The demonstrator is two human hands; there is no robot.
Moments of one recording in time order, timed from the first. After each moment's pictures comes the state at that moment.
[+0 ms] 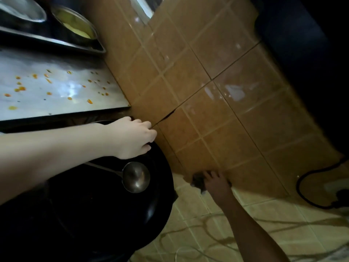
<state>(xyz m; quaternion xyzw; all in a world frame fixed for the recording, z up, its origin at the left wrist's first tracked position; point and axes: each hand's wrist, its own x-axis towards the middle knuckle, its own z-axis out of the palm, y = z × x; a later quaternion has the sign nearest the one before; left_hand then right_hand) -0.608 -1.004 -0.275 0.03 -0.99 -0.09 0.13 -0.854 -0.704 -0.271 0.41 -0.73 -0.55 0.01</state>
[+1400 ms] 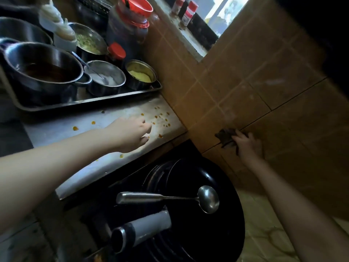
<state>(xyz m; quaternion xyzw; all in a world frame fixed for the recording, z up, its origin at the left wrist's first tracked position) -0.484 -1.234 -0.292 0.14 -0.98 -0.13 0.06 -0.766 -0.971 -0.210 0.33 -0.90 -0.25 0.08</state>
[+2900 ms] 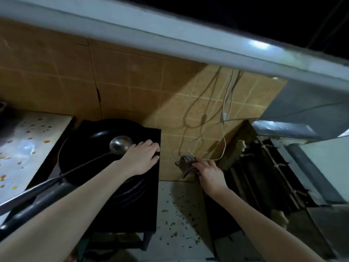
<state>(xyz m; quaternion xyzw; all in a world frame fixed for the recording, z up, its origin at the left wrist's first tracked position) -0.514 -0.835 -0.234 -0.22 -0.96 -0.13 -0.08 -0.475 -0.570 -0.306 0.08 -1.00 0.02 0.01</state>
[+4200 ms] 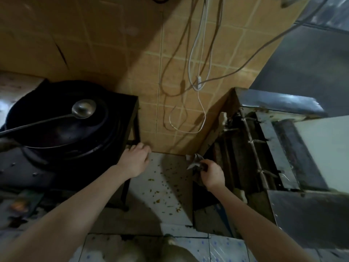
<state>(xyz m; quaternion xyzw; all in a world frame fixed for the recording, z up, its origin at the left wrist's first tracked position) -0.461 -0.650 -0.341 -0.10 -0.98 -0.12 -0.15 -0.442 -0.371 -0.387 -0.11 -0.95 0.28 -0.09</state>
